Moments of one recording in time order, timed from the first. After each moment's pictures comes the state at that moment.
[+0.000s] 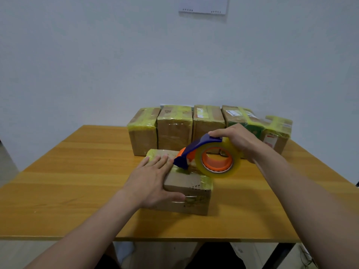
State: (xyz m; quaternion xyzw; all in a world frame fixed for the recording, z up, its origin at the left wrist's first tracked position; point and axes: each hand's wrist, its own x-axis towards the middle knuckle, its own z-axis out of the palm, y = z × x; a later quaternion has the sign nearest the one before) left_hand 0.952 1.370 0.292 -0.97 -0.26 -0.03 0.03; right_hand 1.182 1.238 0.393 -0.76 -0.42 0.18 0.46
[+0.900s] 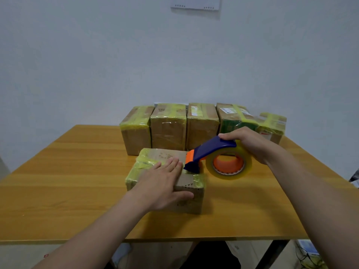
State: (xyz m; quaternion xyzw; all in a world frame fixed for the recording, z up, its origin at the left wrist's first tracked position) left_hand 0.985 1.341 0.293 -0.98 -0.22 0.00 0.01; right_hand 1.224 1.209 0.383 -0.76 -0.43 0.25 0.43
